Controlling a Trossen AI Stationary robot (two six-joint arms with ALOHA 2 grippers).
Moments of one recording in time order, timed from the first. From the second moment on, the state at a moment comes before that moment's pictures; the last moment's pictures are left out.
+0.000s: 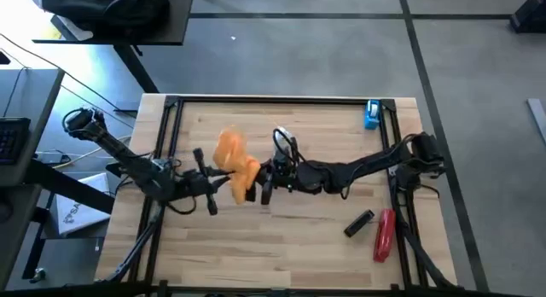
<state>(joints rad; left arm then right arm) -0.58 1.04 0.71 0.21 -0.92 0.29 0.23 1.80 1.28 0.55 0.44 0.46</state>
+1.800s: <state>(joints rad) -0.74 1.23 0.45 0.44 -0.60 0.06 0.21 1.80 1.28 0.61 0.36 0.43</state>
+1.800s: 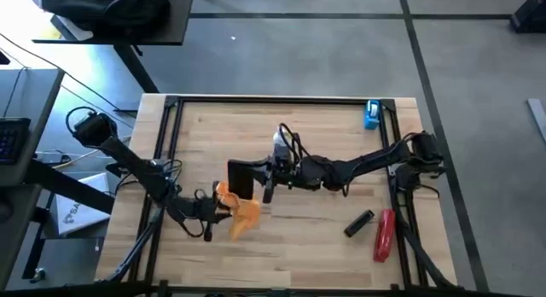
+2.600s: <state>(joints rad) -0.49 0.92 0.47 0.41 -0.59 0.46 0.20 1.80 1.28 0.51 0.37 0.41</state>
